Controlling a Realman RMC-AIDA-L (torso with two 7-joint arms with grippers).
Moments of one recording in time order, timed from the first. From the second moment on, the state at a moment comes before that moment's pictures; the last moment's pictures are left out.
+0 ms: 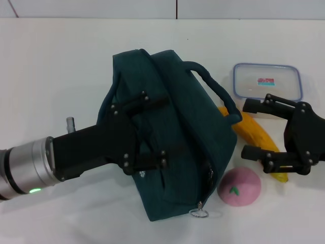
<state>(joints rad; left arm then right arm) -0.40 -2.08 1.11 0.36 1.35 1.79 -0.74 0.42 1.99 -1.11 -0.50 -1.40 -1.81 1.00</state>
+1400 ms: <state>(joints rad) -0.36 -2.01 0.93 0.78 1.55 1.73 -1.78 0.43 1.98 -1.11 -0.51 -1.41 -1.83 1.00</state>
